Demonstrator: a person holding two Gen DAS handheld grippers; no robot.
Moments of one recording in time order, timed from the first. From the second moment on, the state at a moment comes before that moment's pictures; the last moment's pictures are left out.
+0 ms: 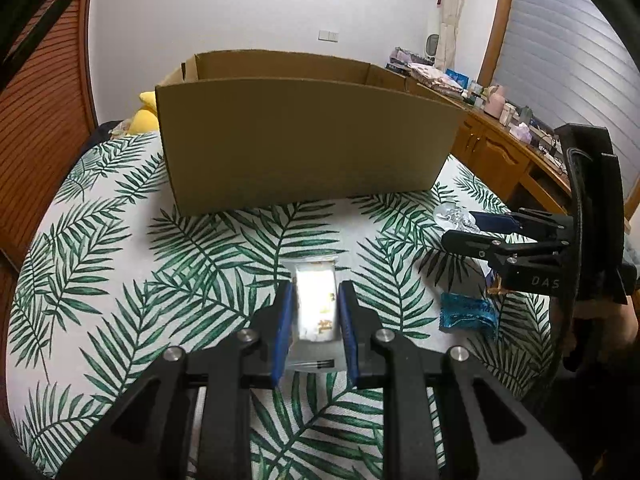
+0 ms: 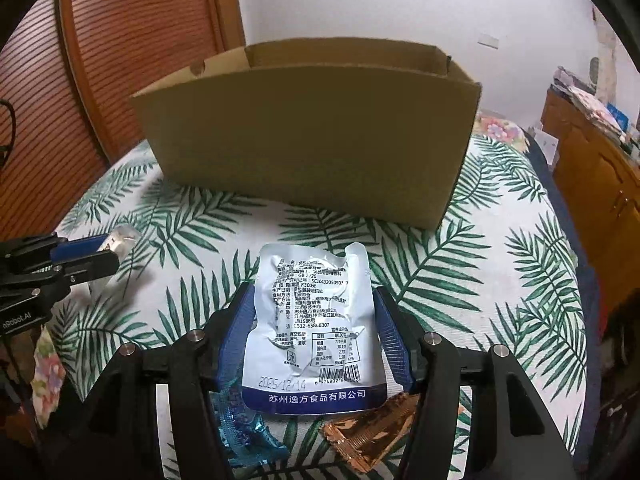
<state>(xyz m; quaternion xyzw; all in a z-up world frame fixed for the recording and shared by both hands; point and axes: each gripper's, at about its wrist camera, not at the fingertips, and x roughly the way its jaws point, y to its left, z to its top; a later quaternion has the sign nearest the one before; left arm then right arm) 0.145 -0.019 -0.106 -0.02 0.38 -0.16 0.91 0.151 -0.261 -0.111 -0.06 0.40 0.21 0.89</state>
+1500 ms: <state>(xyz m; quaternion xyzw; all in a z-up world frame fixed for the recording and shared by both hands) 0.220 -0.016 0.012 -0.02 0.28 -0.18 0.94 0.164 -0.286 -0.018 -0.03 0.27 0.20 0.94</state>
